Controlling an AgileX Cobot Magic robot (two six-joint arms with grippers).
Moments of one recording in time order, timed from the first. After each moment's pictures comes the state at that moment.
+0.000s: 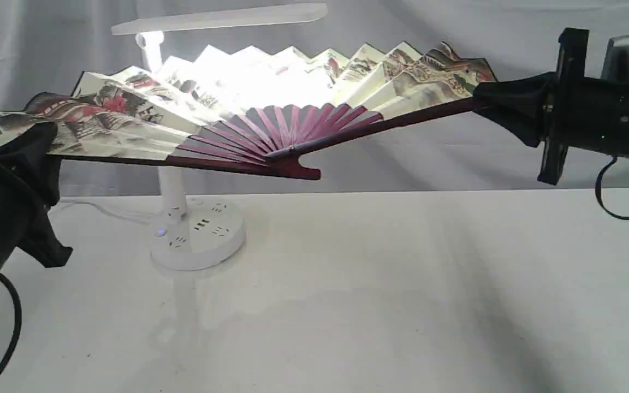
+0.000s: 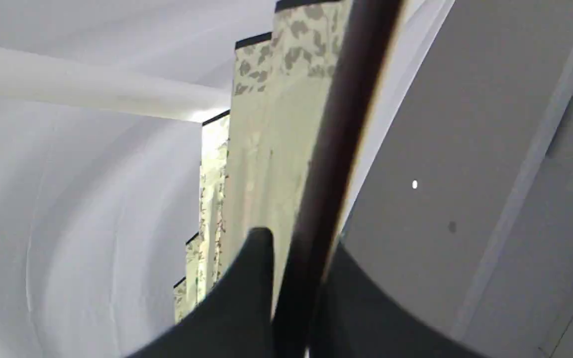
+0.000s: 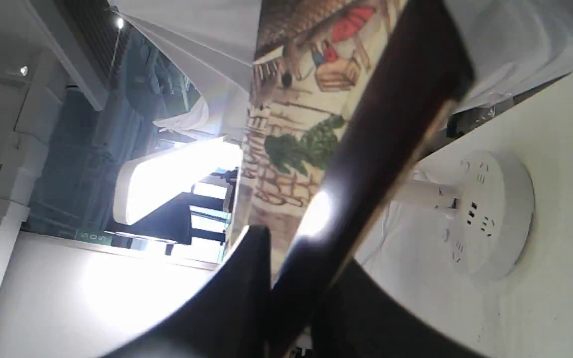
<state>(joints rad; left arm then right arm) -0.22 1.62 -0.58 -0.14 -1.14 -1.71 -0.33 1.98 -1.36 1.77 1.15 -0.79</state>
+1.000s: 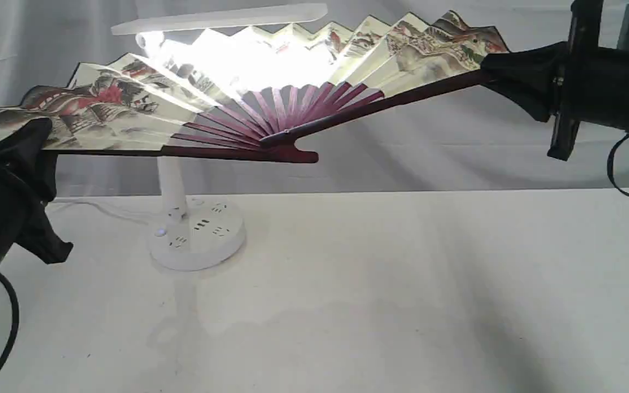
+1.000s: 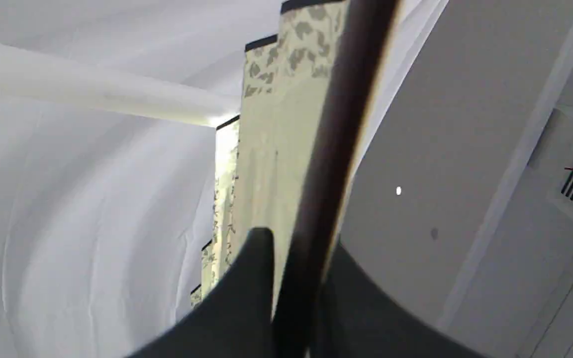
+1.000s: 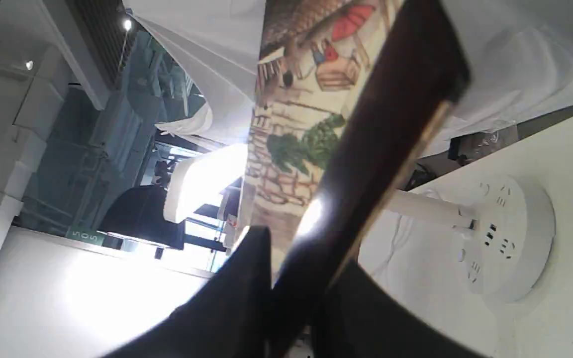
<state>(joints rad) -0.22 1.62 -0.58 -0.15 -1.15 -1.74 -0.33 1.91 -1.36 1.77 1.13 -0.79</state>
